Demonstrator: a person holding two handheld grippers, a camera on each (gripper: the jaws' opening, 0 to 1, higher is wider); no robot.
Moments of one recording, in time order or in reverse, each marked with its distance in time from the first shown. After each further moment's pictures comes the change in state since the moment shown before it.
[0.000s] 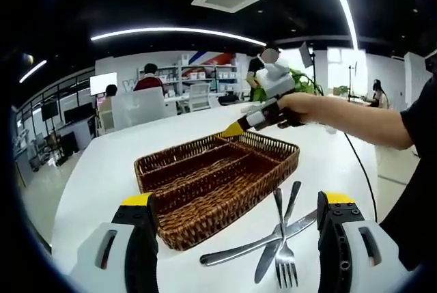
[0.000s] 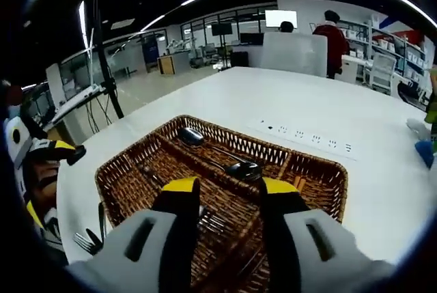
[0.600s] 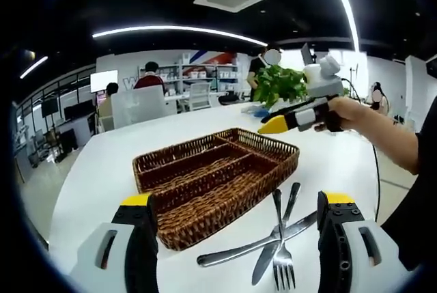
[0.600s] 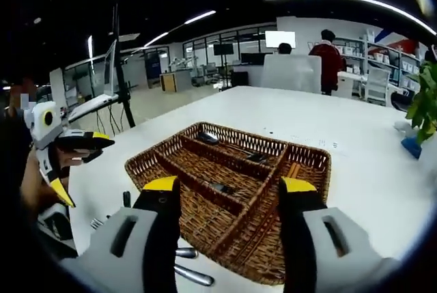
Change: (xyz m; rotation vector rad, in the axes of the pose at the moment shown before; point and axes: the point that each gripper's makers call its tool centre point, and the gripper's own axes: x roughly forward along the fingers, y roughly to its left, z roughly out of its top) left arm 0.002 -0.003 0.000 -0.017 -0.005 -0.006; right arm -0.080 0.031 -0.019 -0.001 -0.136 -0.021
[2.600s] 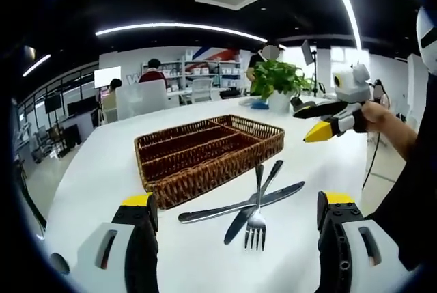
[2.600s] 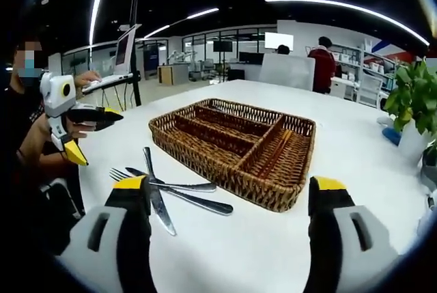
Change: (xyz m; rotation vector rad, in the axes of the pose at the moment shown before) left arm -0.043 -0.032 -0.047 -0.017 0.033 0.027; right arm -0.081 0.034 -0.066 -0.082 0.029 -0.037
